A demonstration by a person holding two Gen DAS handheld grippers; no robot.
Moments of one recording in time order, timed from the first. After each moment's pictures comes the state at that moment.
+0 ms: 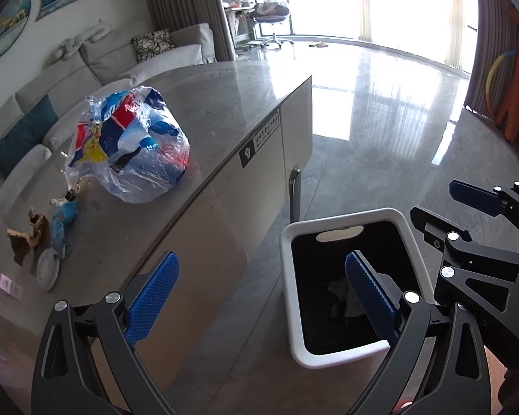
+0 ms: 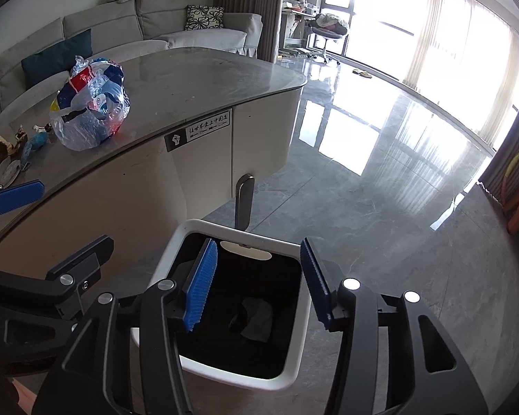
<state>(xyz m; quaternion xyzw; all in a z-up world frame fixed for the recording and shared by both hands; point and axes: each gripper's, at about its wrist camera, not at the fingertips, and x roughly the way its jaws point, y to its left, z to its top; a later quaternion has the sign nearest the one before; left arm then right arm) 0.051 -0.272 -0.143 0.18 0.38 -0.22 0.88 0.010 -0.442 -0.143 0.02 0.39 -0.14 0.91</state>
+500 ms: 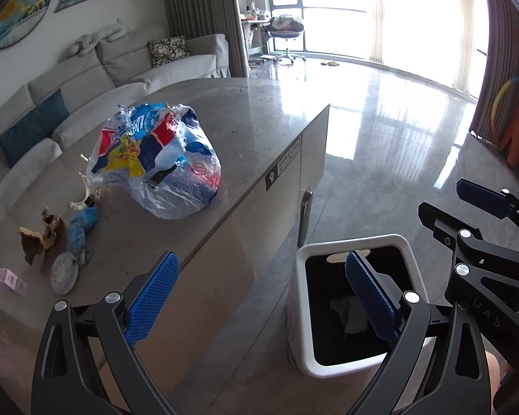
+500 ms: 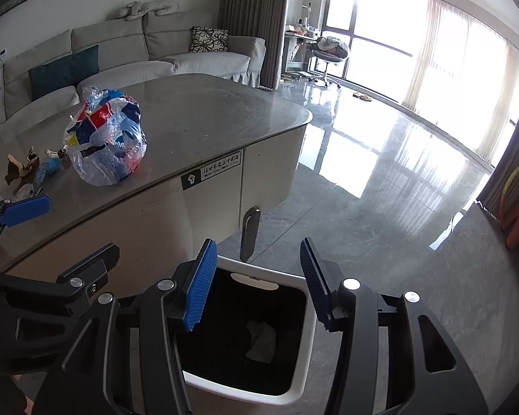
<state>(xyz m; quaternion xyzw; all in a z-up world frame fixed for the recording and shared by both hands) 0.064 -0.245 -0.115 0.14 0.36 -0.21 0.90 0.016 -0.421 -0.104 0.00 0.34 -0.13 0.93</state>
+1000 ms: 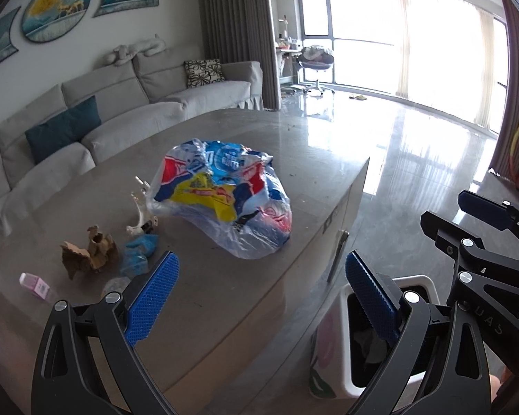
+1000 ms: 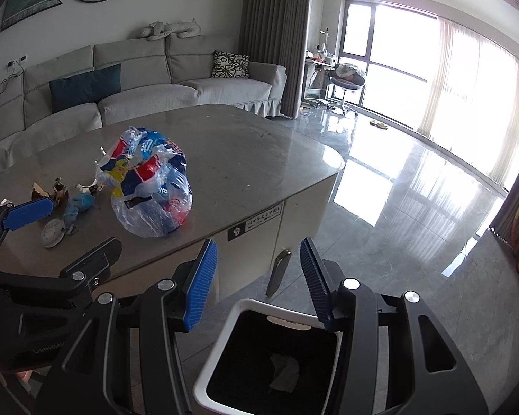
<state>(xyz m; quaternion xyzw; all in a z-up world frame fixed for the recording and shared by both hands) 0.089 -0.182 -0.071 0.10 0.31 -0.16 0.93 0.047 -0.365 -0.064 -0.01 0.29 -0.09 0.95</state>
